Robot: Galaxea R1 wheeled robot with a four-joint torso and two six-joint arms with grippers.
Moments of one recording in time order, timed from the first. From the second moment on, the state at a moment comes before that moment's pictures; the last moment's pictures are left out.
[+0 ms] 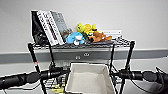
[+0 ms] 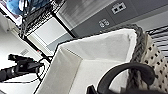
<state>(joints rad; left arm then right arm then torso) 0.30 2.04 -1.09 -0.30 0.07 -0.35 -0.32 2.15 -1.16 0.35 -0.15 0.08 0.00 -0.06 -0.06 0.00</state>
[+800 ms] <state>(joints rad) 0.27 2.18 -1.29 -0.30 0.10 -0.37 -0.28 2.28 -1.39 0.35 -0.19 0.11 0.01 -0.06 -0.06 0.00</state>
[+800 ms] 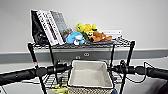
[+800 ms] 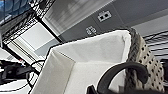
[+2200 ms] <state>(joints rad) 0.21 2.36 -1.57 -0.30 0.14 -0.37 -0.21 2.43 -1.68 0.36 -0.21 0.12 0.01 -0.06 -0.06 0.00</state>
